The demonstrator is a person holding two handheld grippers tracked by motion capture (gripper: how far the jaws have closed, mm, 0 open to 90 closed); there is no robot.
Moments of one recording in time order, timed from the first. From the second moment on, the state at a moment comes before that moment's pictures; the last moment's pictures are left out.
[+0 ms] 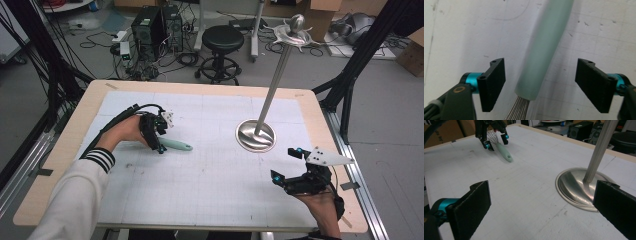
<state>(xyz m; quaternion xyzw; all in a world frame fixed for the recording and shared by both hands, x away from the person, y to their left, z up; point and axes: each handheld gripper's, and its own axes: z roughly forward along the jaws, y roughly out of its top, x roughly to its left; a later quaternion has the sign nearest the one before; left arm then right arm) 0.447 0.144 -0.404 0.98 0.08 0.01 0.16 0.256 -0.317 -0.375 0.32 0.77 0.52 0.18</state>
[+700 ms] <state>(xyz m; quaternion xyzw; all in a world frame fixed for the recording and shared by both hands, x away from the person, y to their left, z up) 0.446 0.141 -0.408 0.99 0.08 0.03 0.14 0.256 -0.314 -0.376 0.31 0.78 0.52 0.17</state>
